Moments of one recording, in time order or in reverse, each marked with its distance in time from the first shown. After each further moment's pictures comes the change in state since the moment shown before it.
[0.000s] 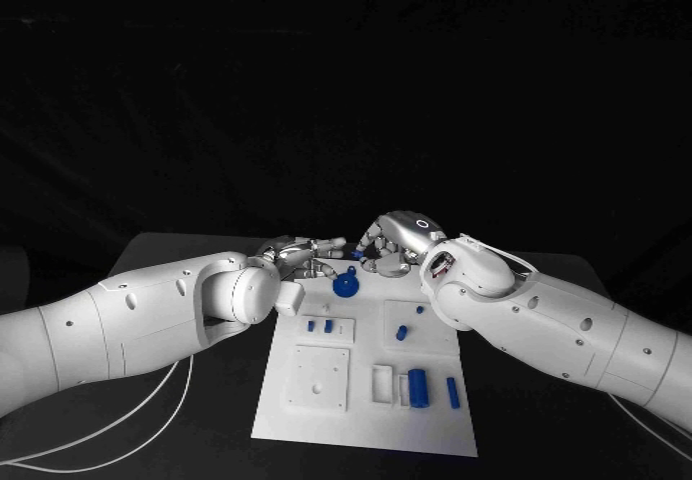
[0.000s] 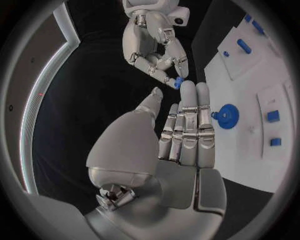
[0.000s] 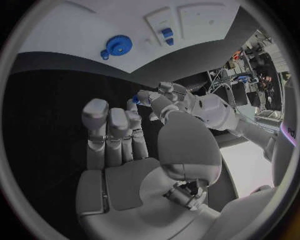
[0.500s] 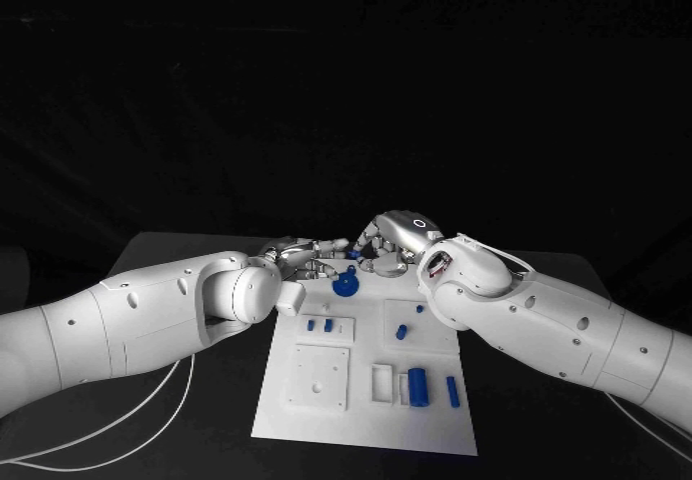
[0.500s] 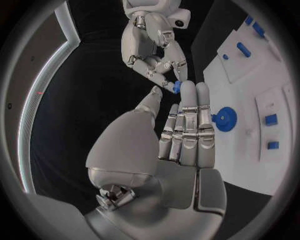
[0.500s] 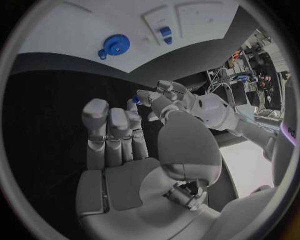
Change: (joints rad) left arm -0.001 0.007 0.000 -0.011 0.000 0.016 -0.024; left_hand 0.004 -0.006 -0.011 0.006 0.000 -0.009 0.002 0.000 0.000 -0.003 0.003 0.000 0.000 0.000 0.000 -0.008 0.005 0.000 0.000 0.000 0.000 -0.013; right arm -0.001 0.007 0.000 0.001 0.000 0.001 0.000; right_hand 0.000 0.000 0.000 0.000 -0.004 0.000 0.000 0.000 0.000 0.000 0.000 0.000 0.001 0.000 0.000 0.000 0.001 0.000 0.000 0.000 0.000 0.000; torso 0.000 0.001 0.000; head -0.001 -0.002
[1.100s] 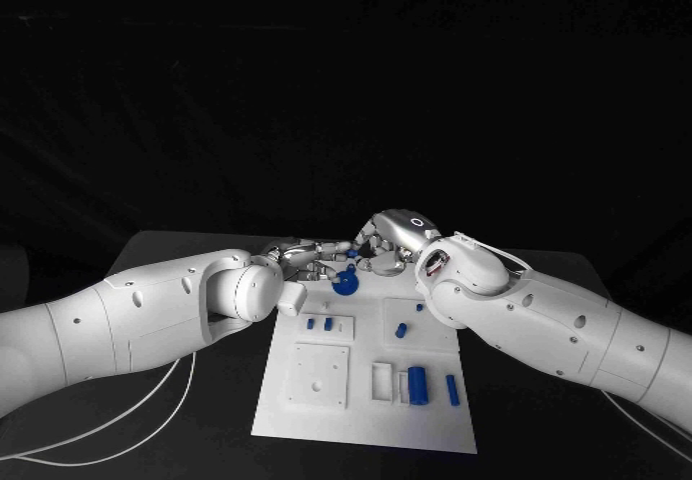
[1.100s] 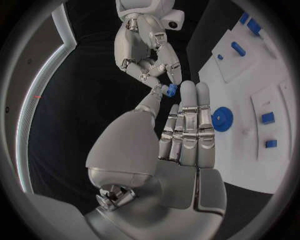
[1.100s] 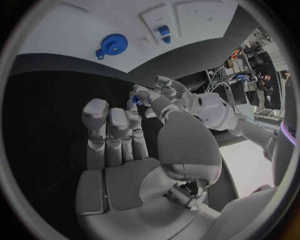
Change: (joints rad) left arm 0.000 0.013 0.000 -0.012 -0.035 0.007 -0.039; left_hand 0.000 0.000 -0.003 -0.003 0.000 -0.007 0.007 0.000 0.000 -0.007 0.000 0.000 0.000 0.000 0.000 0.000 0.007 0.000 0.000 0.000 0.004 0.000; right arm 0.000 0.007 0.000 -0.002 0.003 0.003 0.000; right_hand 0.000 0.000 0.000 0.000 -0.005 0.000 0.000 0.000 0.000 0.000 0.000 -0.004 0.000 0.000 0.000 0.000 0.000 0.000 0.000 0.000 0.000 0.000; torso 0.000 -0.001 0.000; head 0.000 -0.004
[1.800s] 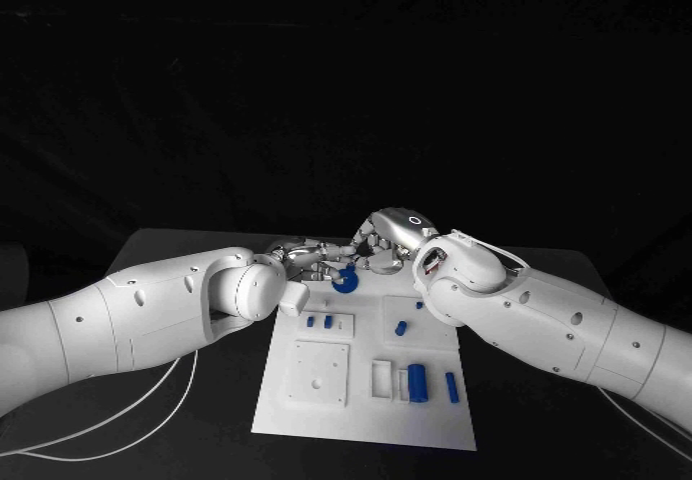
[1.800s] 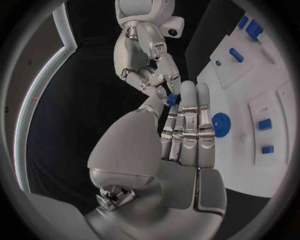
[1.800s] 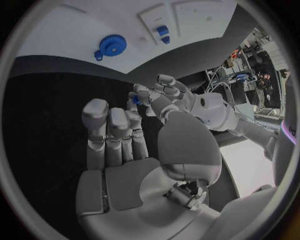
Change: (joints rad) left arm 0.000 0.006 0.000 0.004 -0.018 0.028 -0.018; left_hand 0.032 0.041 0.003 -0.039 0.000 0.013 -0.013 0.000 0.000 0.017 -0.005 0.000 0.000 0.000 0.000 0.008 0.014 0.000 -0.004 -0.004 0.016 0.025; right arm 0.000 0.009 0.000 -0.007 0.004 0.009 0.000; right_hand 0.000 0.000 0.000 0.000 -0.007 0.000 0.000 0.000 0.000 0.000 0.000 0.000 0.000 0.000 0.000 -0.004 0.000 0.000 0.000 0.000 0.000 0.000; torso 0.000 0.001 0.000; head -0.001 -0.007
